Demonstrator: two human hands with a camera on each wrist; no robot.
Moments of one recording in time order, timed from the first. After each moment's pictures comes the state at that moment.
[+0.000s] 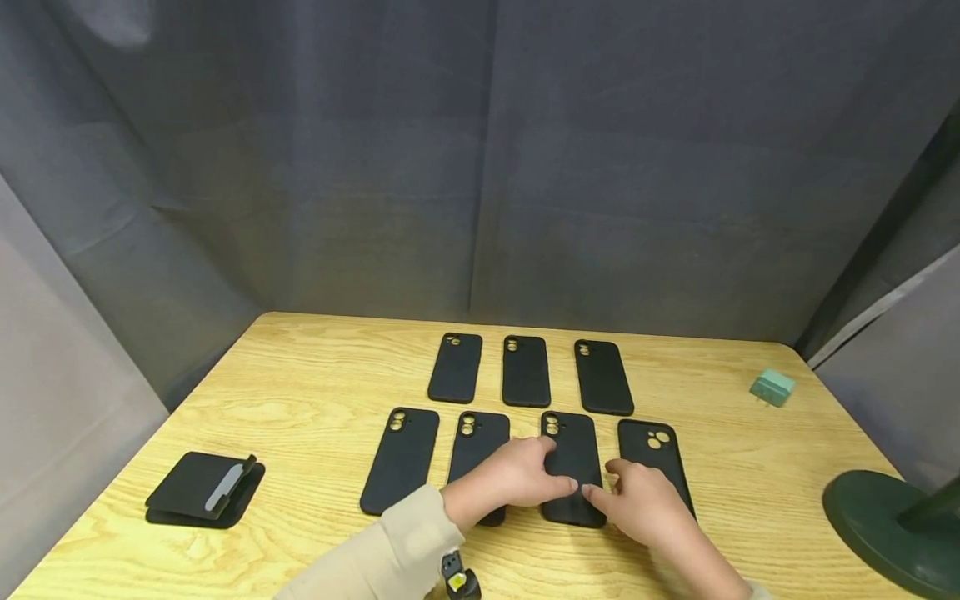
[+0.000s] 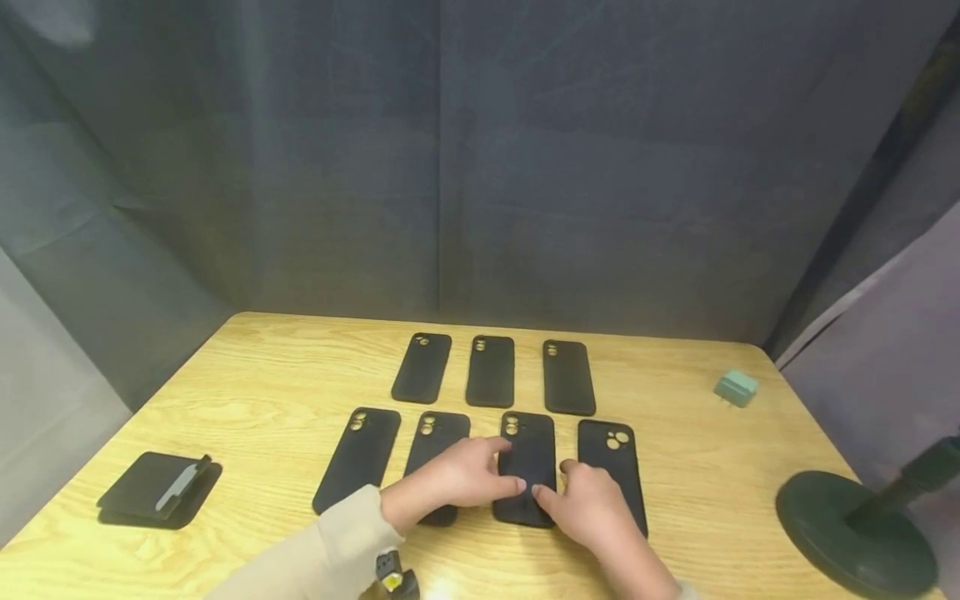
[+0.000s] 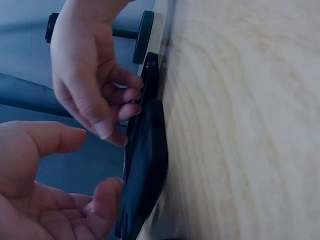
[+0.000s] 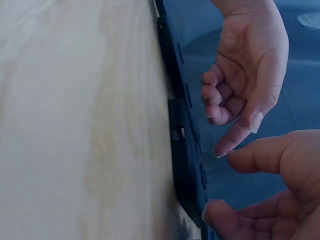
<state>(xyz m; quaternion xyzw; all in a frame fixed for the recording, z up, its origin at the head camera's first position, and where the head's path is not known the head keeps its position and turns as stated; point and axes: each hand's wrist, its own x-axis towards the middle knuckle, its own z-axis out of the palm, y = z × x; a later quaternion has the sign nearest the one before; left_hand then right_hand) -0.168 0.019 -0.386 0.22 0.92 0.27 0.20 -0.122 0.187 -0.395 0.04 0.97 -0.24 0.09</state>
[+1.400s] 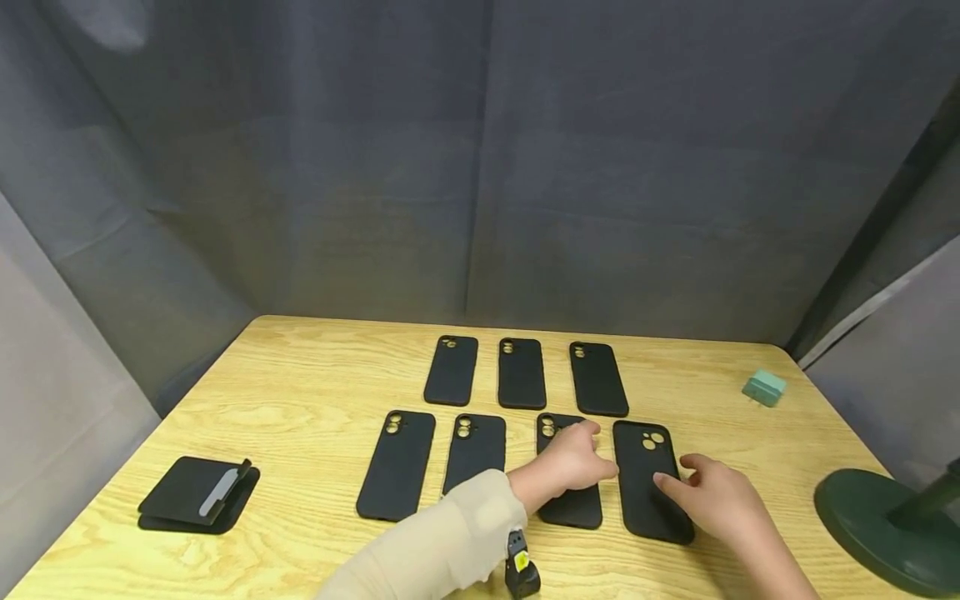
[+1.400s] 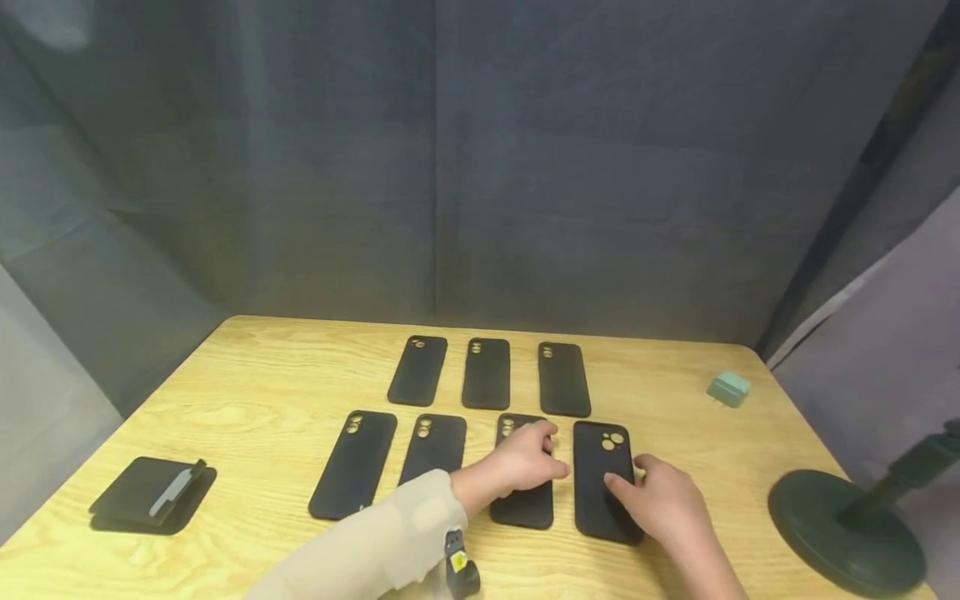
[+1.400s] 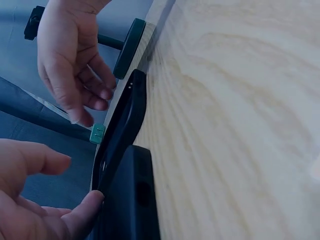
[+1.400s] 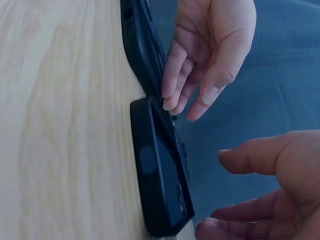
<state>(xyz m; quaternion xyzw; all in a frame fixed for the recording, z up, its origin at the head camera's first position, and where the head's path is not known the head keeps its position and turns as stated) -0.183 0.091 -0.403 0.14 0.88 0.41 0.19 -0.123 0.268 -0.389 0.12 0.96 -0.23 0.11</state>
